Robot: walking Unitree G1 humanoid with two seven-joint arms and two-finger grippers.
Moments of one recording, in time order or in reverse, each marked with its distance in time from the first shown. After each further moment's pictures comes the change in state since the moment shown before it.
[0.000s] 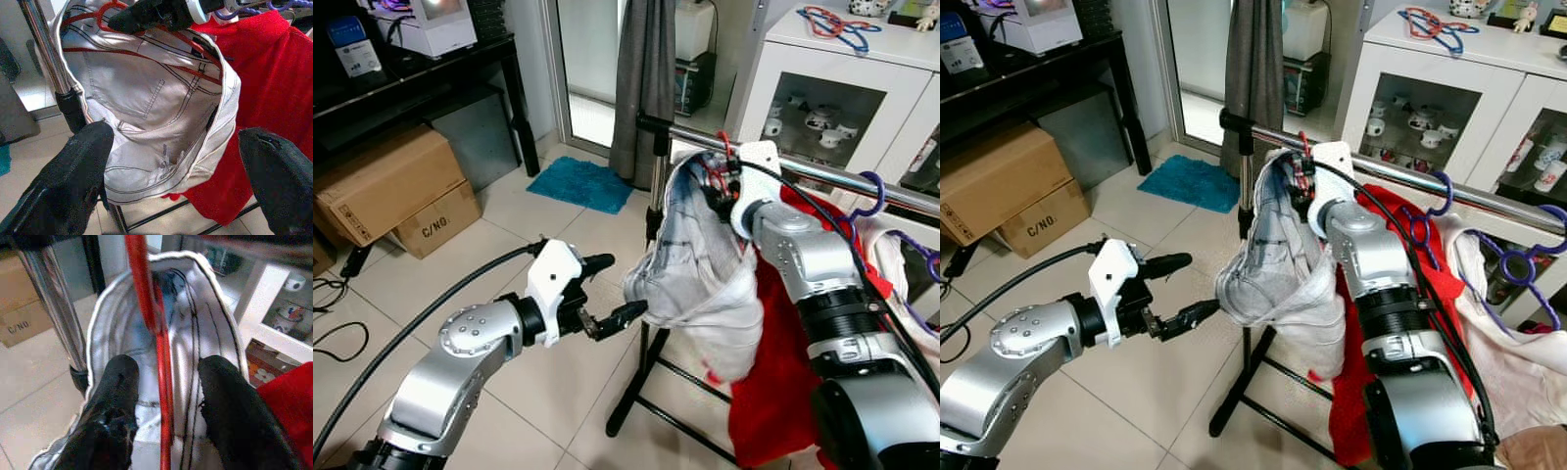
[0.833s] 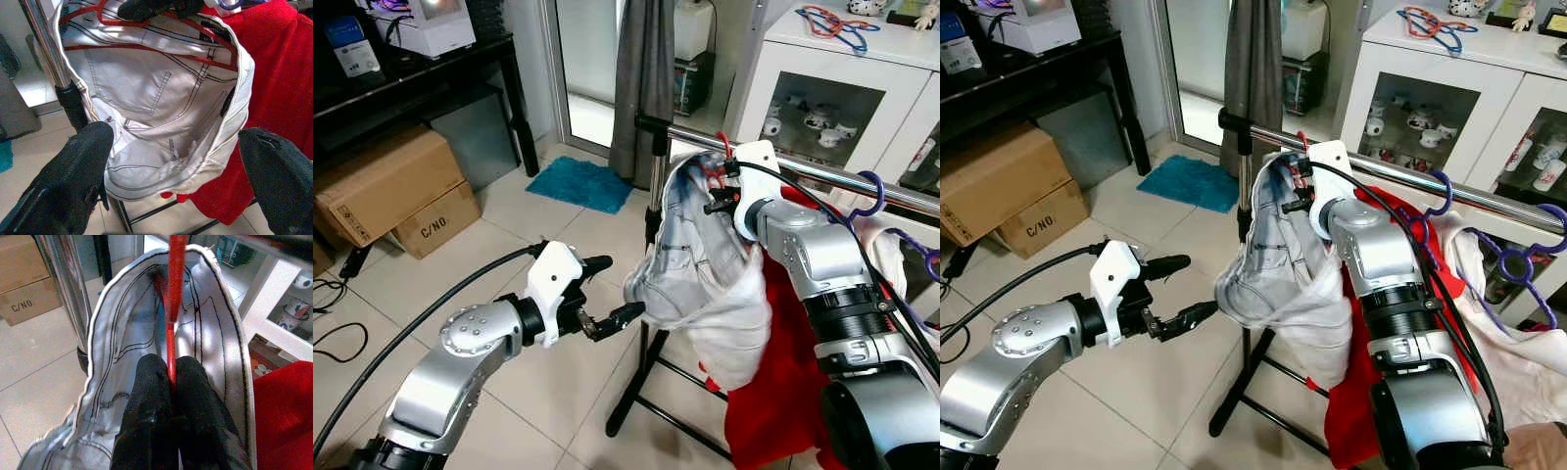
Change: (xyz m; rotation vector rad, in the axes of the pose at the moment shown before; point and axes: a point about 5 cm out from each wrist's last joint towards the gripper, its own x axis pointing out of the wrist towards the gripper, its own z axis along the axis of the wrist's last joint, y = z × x) left arm 0.002 0.002 -0.004 0.009 0.025 0.000; right arm -0.008 0.002 0.006 -0.058 0.049 0.046
